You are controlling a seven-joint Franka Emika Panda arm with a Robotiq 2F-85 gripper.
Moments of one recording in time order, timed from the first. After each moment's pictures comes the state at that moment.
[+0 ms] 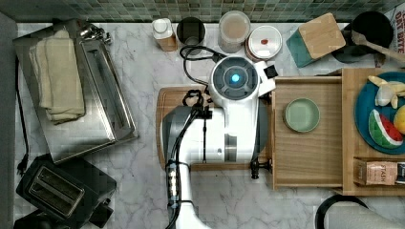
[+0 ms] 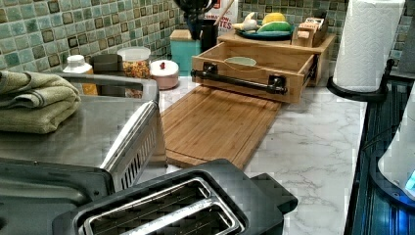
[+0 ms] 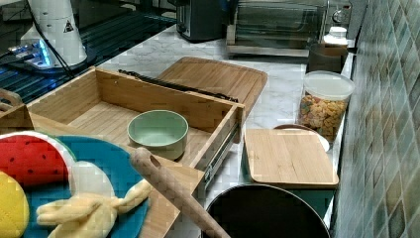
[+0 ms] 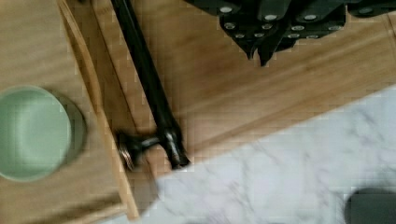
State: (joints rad) arm -0.03 0.07 0.01 -1.99 -0.06 0.52 -0.41
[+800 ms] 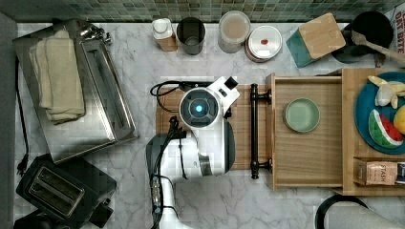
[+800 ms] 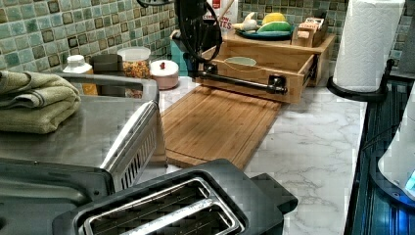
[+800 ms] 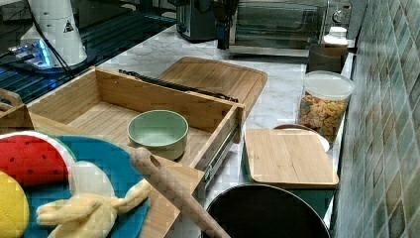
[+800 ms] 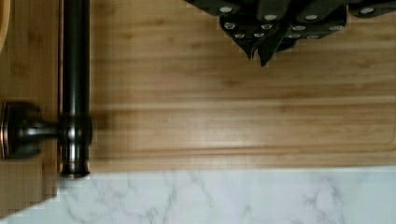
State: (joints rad) arm 0.01 0.07 0.07 -2.23 -0.11 0.77 -0.63
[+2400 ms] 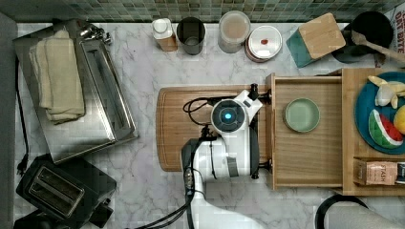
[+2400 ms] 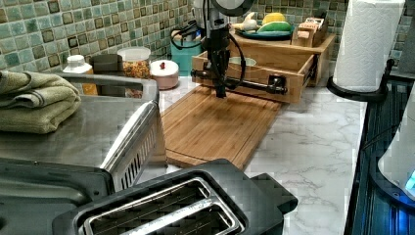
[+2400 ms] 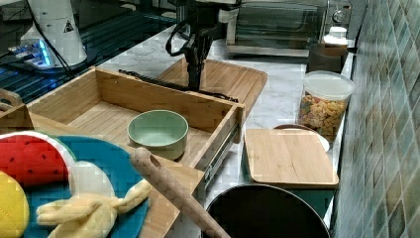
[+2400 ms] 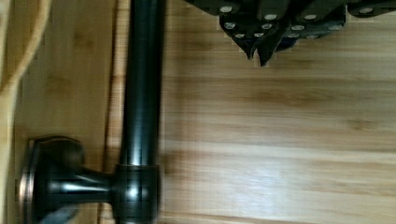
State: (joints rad) arm -0.07 0.18 -0.01 -2.33 -0.24 0.89 -0.74
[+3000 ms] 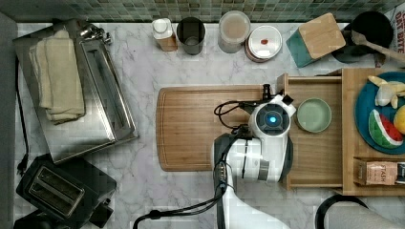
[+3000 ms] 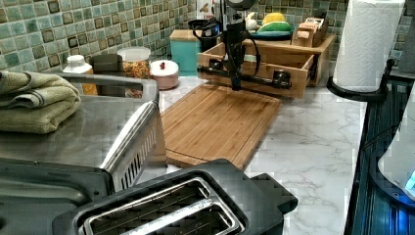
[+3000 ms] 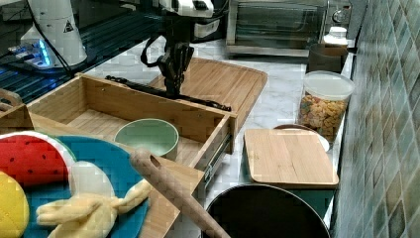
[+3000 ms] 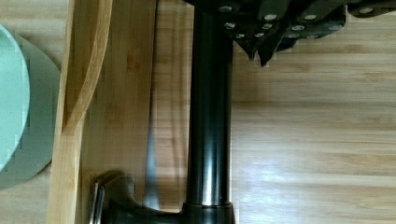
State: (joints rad) arm -0.16 0.18 -0.08 -2.32 -0.16 0.88 -0.93
